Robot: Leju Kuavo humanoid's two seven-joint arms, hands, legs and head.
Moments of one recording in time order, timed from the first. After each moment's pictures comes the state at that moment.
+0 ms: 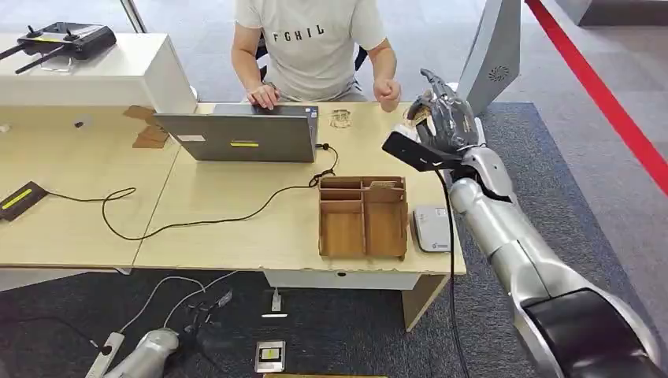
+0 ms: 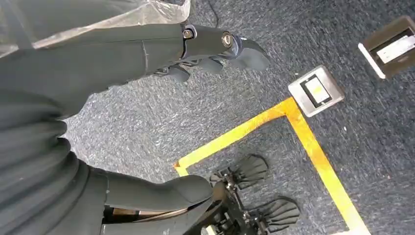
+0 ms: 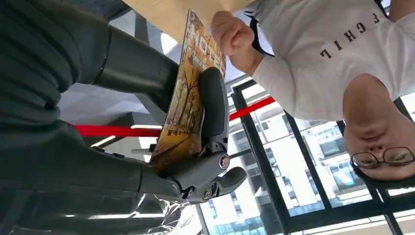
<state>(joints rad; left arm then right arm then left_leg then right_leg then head) -0.49 0.07 -0.44 -0.27 -0.06 -0.08 0.31 -0.96 -0.15 0.60 -0.55 0.77 -0.35 -0.28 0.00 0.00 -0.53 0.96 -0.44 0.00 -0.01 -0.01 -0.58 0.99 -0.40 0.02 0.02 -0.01</state>
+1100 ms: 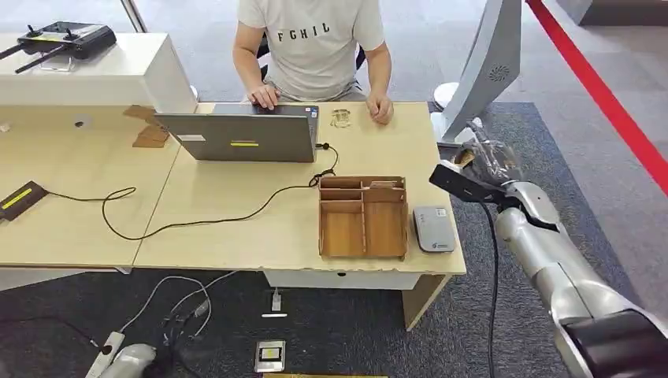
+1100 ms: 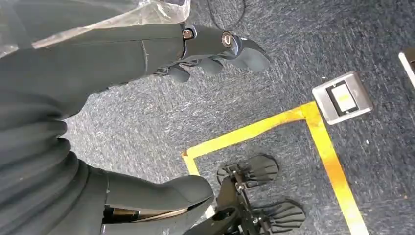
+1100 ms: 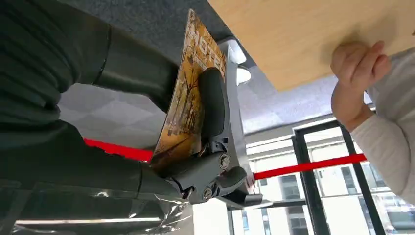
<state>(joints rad) -0.44 0.14 -0.41 -0.27 0.04 -0.09 0.31 -0.88 -0.33 0.62 -0.45 0.75 -0.26 -0.28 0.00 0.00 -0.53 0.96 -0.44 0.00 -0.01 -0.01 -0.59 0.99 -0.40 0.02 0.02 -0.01</state>
